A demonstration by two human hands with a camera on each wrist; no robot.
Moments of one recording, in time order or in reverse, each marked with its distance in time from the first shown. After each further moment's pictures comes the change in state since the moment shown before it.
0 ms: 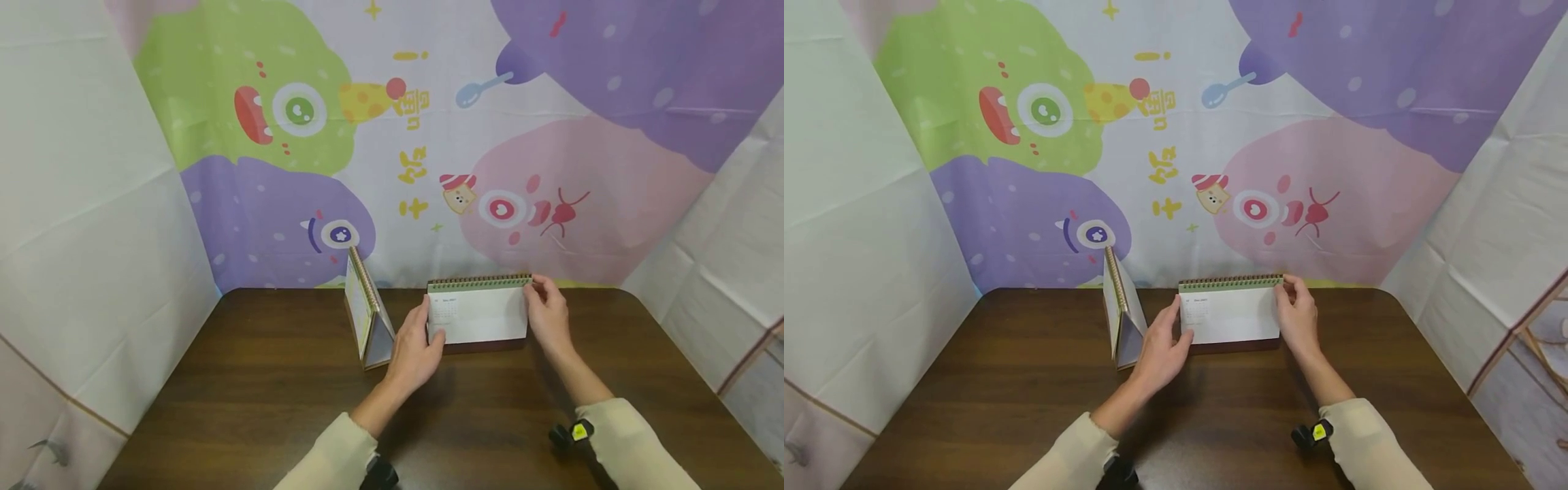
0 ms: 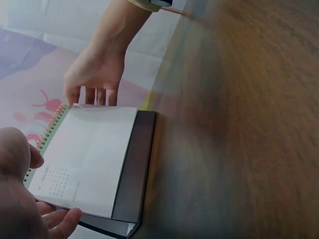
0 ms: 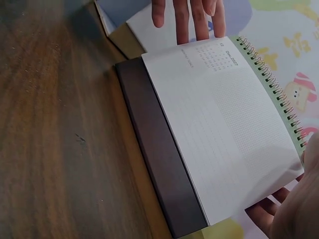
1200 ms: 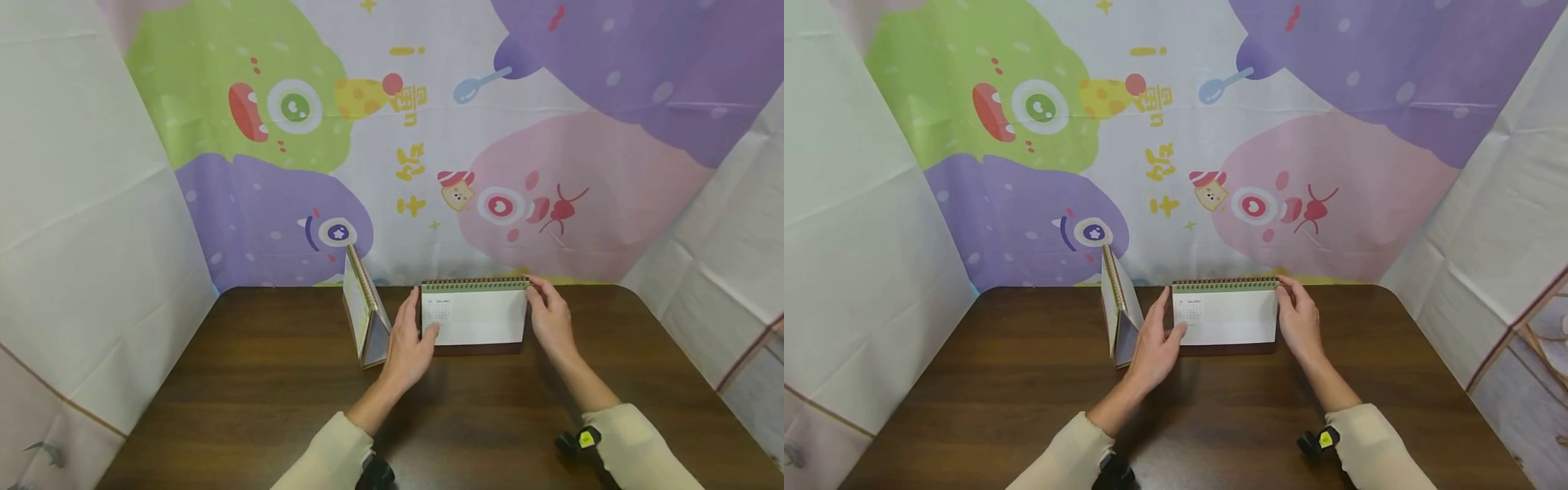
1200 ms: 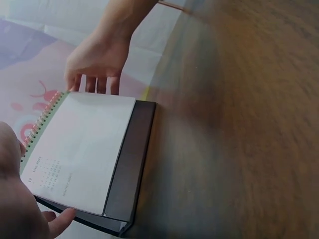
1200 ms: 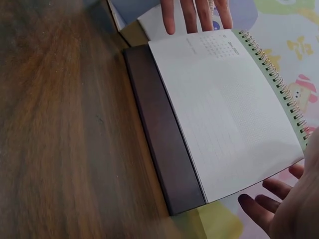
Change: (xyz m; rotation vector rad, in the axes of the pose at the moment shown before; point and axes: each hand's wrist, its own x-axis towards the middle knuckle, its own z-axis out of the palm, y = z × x) left_hand 0.002 -0.011 -0.002 -0.110 0.013 -0.022; right_hand -0.009 0.006 -0.010 -0.076 -0.059 -0.032
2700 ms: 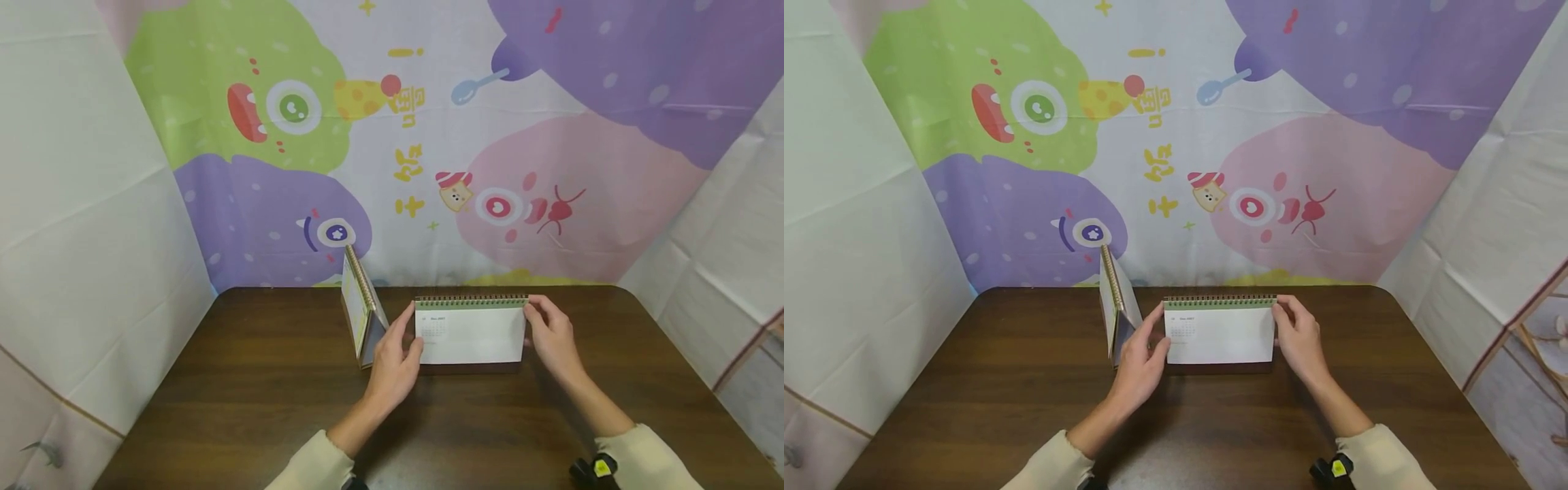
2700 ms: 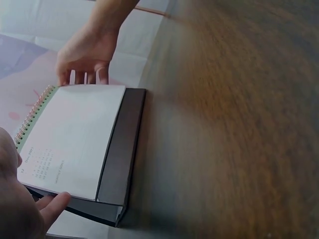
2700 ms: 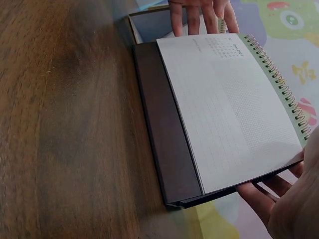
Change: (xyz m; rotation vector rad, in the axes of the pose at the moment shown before) left_hand -0.028 -0.004 -0.016 0.047 0.064 0.056; right_hand -0.033 0.000 -0.010 0.042 -0.070 -0.014
